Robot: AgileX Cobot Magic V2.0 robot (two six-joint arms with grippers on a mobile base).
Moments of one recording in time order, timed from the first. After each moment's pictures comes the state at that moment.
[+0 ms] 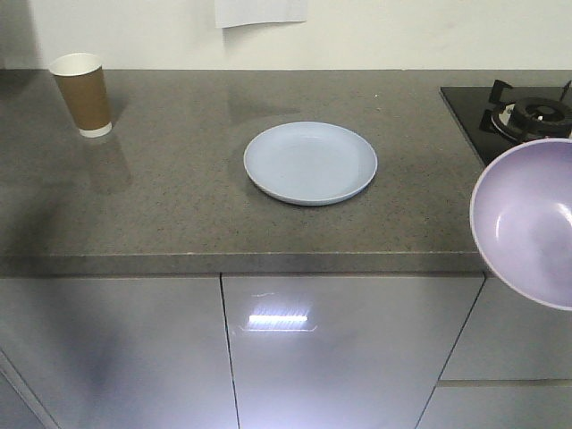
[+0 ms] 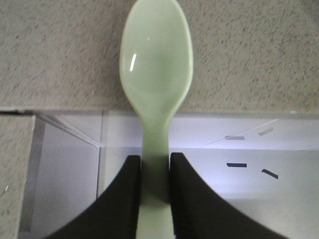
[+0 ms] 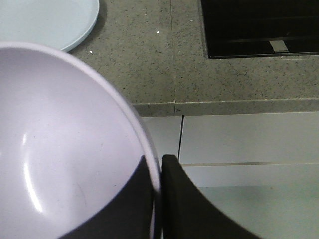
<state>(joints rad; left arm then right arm) 0.20 1.35 -1.44 -0.15 1.18 0.08 0.05 0.88 -1.03 -0.09 0.95 0.16</state>
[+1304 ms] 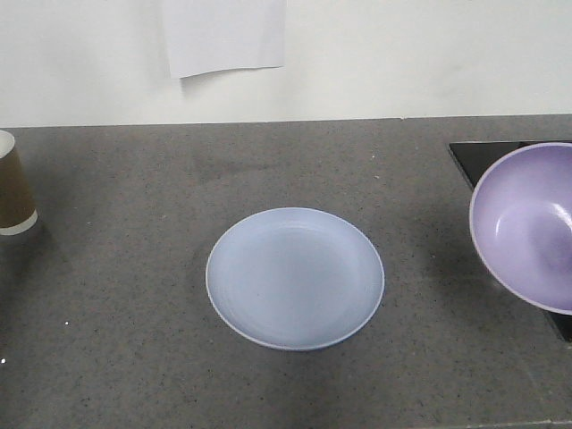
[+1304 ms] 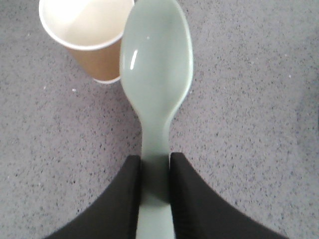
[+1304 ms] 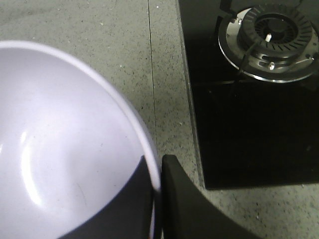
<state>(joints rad) 0.20 1.35 -1.44 -0.15 1.18 0.08 0.05 0.88 -1.03 -0.09 0.96 0.16</state>
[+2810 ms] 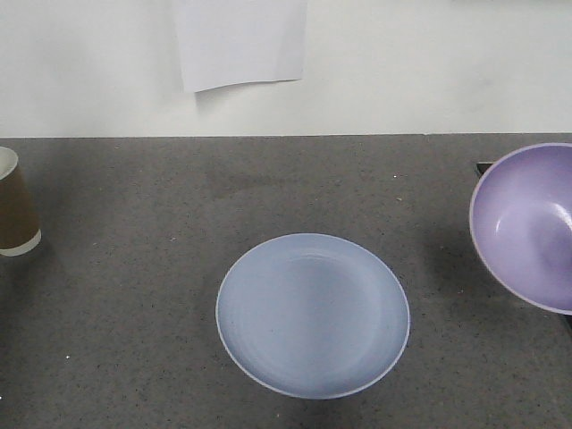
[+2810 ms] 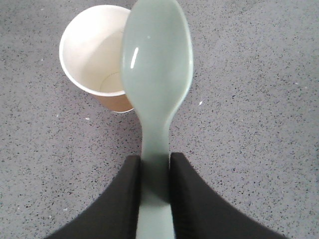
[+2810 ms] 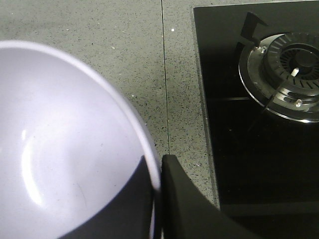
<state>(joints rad) 0.20 1.35 -1.44 -0.15 1.18 0.08 0.05 0.88 -1.03 -0.09 0.96 0.16</state>
